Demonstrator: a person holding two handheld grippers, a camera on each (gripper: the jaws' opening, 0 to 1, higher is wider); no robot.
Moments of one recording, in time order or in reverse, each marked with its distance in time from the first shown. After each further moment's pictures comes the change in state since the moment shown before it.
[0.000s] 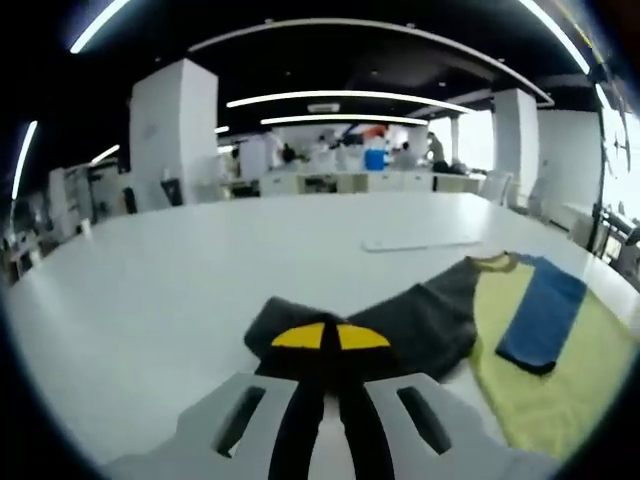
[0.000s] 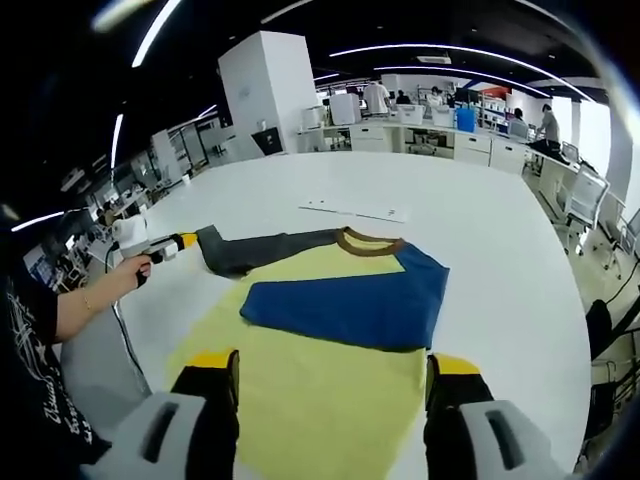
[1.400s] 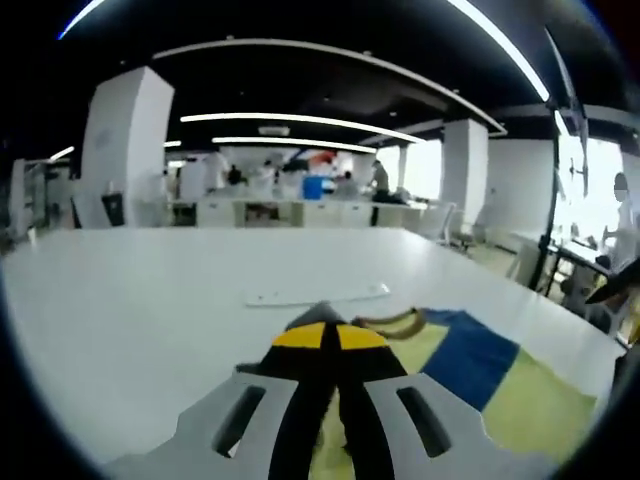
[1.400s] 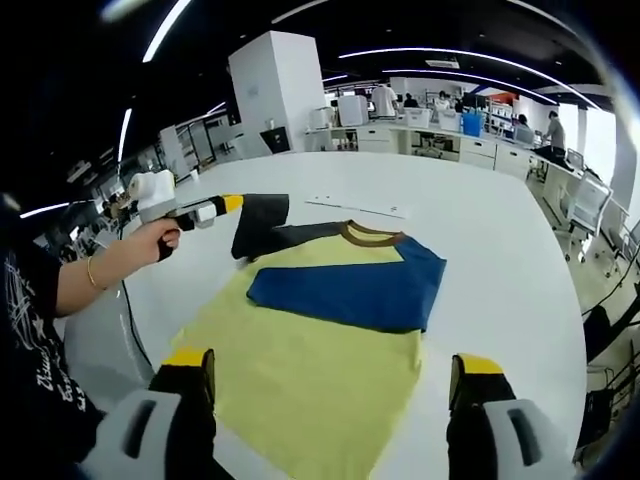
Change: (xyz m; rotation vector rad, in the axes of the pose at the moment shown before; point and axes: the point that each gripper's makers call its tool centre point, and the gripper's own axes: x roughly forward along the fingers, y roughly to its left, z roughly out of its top) left arm 0.024 -0.154 0.064 -0.050 -0.104 -0.263; right arm -0.019 -0.002 -0.024 -0.040 0.000 0.022
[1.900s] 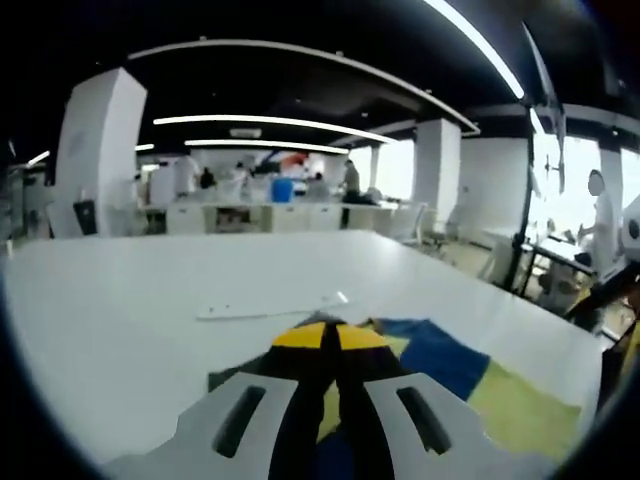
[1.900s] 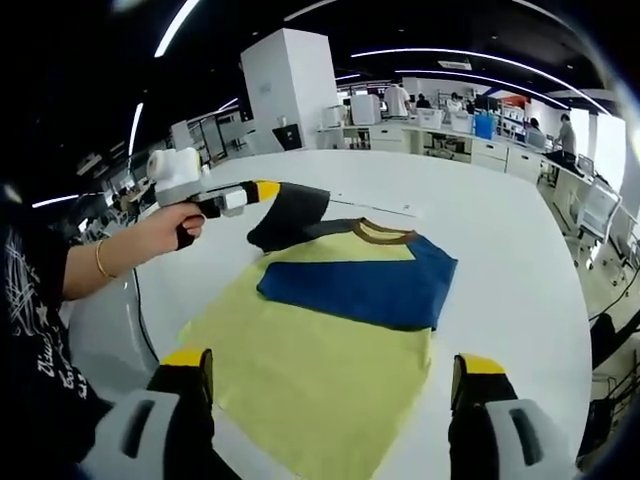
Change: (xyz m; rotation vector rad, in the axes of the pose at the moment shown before) left arm 0.020 -0.065 0.009 0.041 -0.002 -0.122; right arm 0.000 0.008 -0.006 -0.020 0.007 0.041
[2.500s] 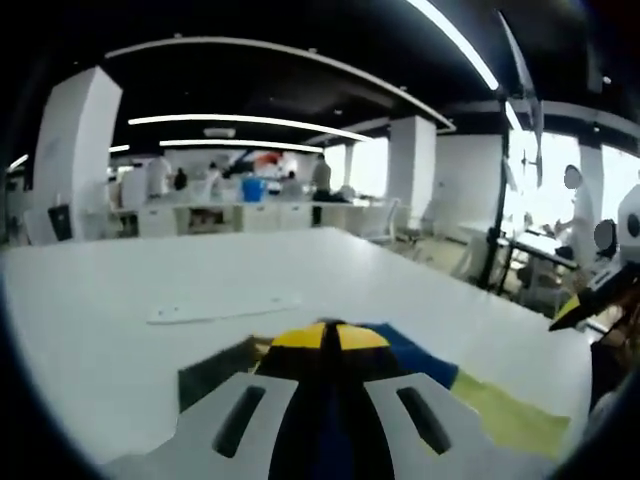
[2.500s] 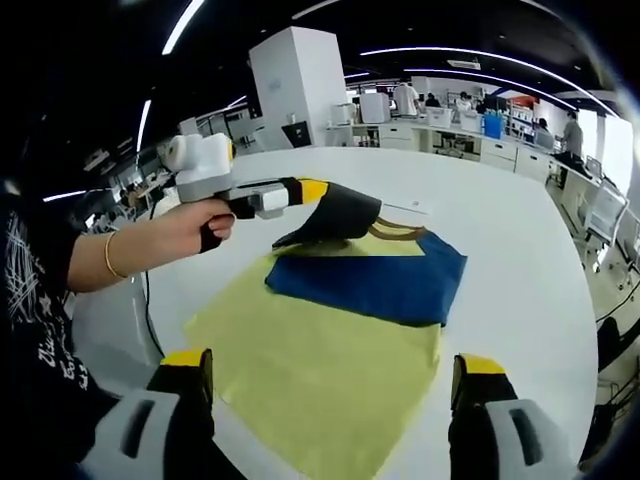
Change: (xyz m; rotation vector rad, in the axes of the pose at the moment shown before) left arm 0.029 -0.063 -0.009 0.028 0.009 -0.104; right arm 0.002 0.004 -0.007 -0.016 0.010 0.030
